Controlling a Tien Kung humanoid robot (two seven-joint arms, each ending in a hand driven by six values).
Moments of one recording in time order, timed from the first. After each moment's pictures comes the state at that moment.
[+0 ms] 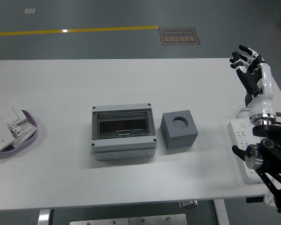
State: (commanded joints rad) left arm -0.04 0.26 -0.39 -0.23 0.53 0.04 0.08; right arm 0.17 -0.42 1.10 1.59 -0.79 -0.65 0.35
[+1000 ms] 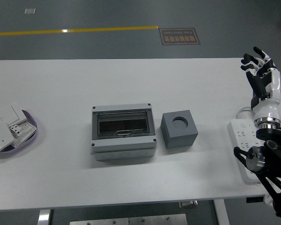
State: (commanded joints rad) left arm -0.04 0.26 -0.39 -0.22 0.51 0.04 0.08; right arm 0.13 -0.39 1.13 1.58 -0.72 -0.65 0.41
